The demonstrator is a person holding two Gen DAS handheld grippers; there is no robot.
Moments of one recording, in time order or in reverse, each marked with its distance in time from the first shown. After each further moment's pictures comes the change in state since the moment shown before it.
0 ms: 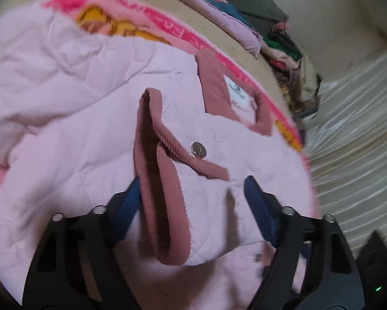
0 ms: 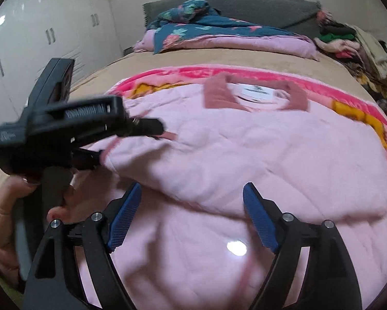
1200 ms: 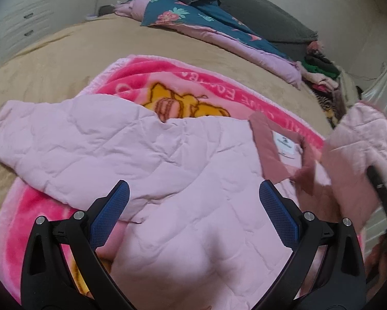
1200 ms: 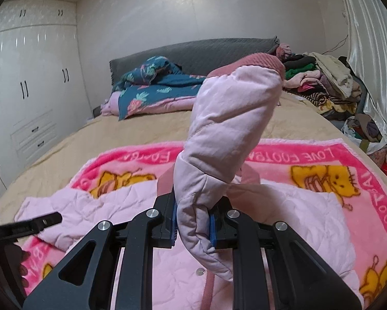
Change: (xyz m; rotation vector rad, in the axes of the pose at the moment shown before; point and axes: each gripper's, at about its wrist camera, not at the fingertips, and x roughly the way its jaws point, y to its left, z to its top) left arm -0.095 0.015 0.046 0.041 -0.201 0.311; right arm -0.017 -0.031 0.109 0.081 -0.288 -0.118
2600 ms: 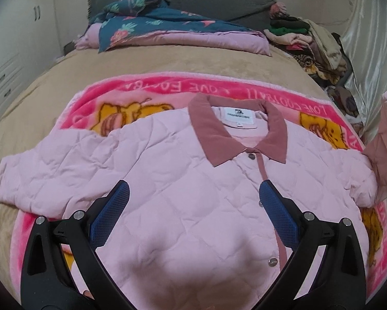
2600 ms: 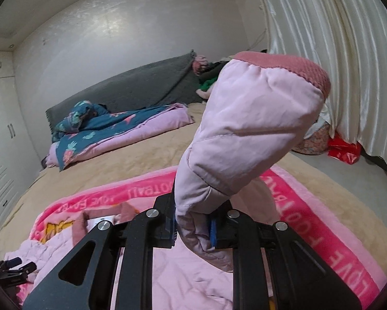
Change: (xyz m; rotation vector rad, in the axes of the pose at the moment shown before) left arm 0.004 -0.133 -0.033 0.303 0.005 0.071; right arm -0.124 -0.228 0.022 0.257 -0.138 -0.262
